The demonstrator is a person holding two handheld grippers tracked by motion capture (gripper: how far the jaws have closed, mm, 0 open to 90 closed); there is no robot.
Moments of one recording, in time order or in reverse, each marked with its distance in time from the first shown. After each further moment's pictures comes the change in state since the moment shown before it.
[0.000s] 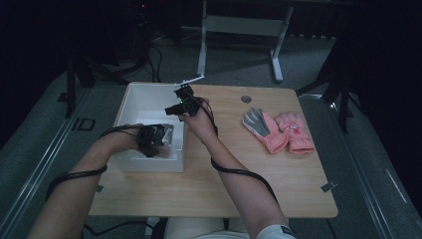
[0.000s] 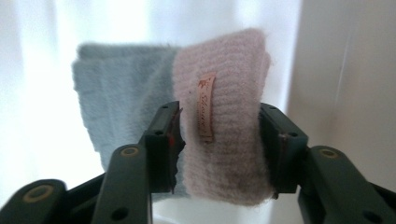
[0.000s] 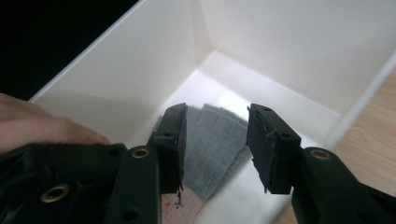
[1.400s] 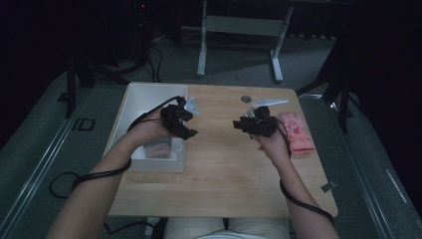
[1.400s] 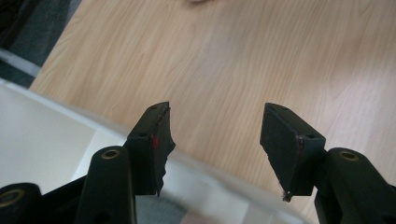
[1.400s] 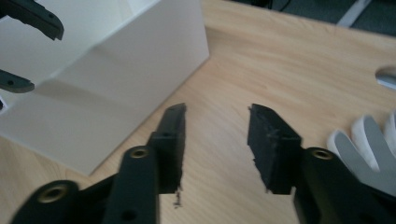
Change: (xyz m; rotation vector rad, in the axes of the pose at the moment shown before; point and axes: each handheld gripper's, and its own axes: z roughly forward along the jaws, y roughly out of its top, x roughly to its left) left arm 0.017 0.092 -0.083 -0.365 0.028 -0.361; right arm -0.106 -0.119 -0.156 -0.134 -0.115 -0.026
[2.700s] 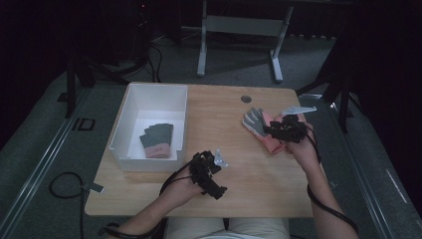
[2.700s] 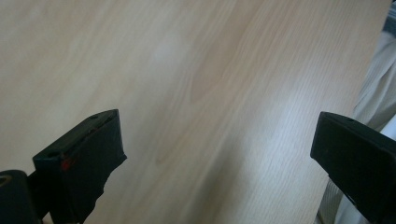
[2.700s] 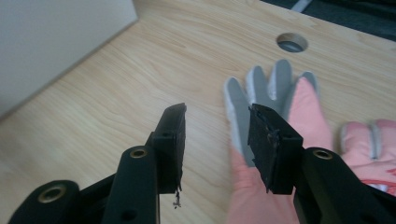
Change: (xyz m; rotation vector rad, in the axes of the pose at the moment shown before) left arm -0.145 -0.023 0.077 0.009 -0.107 -0.181; right arm -0.071 -0.042 -0.039 0.025 -0.156 -0.076
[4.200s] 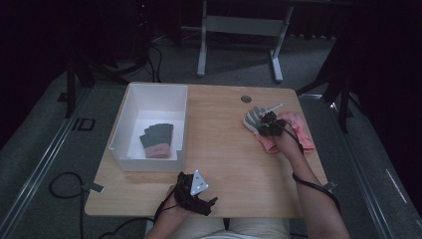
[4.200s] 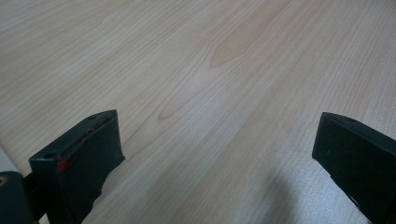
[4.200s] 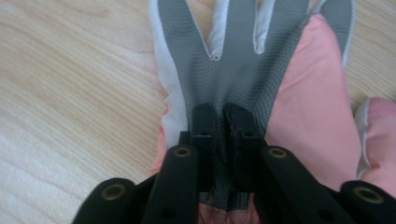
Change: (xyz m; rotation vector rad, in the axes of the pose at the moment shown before) left arm -0.021 -0.077 0.023 -0.280 0.148 -0.090; right arm -0.033 -0.009 0.113 0.322 -0.162 -0.081
